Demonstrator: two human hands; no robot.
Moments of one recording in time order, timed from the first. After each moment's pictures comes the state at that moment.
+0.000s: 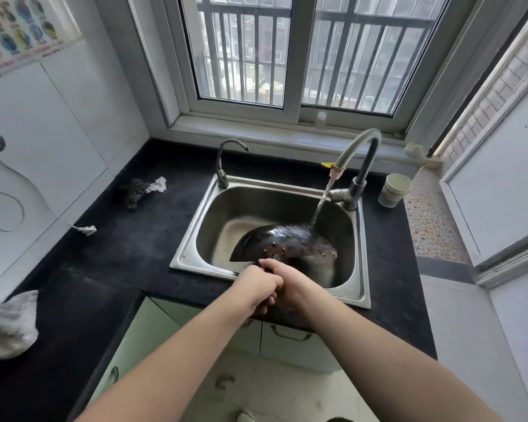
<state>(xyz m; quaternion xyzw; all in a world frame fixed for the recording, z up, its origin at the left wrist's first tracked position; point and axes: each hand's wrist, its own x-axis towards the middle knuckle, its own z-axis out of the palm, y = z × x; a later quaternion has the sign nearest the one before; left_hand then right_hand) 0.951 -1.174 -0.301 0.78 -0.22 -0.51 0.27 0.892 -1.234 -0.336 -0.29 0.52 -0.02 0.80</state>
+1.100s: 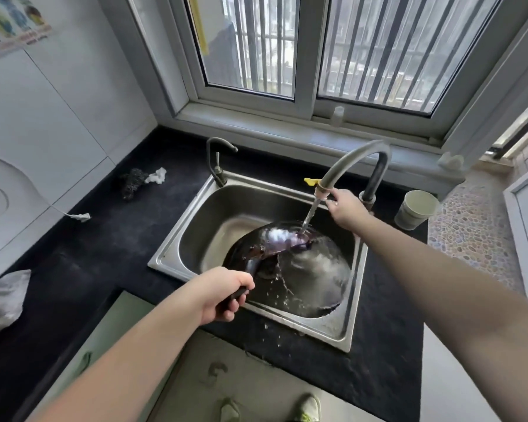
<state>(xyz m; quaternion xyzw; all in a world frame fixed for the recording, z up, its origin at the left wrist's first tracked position) 0.942 -1.234 -0.268 0.75 -0.03 -0.59 0.31 0.821 -1.532 -0.339 -0.84 0.44 -0.06 0.32</state>
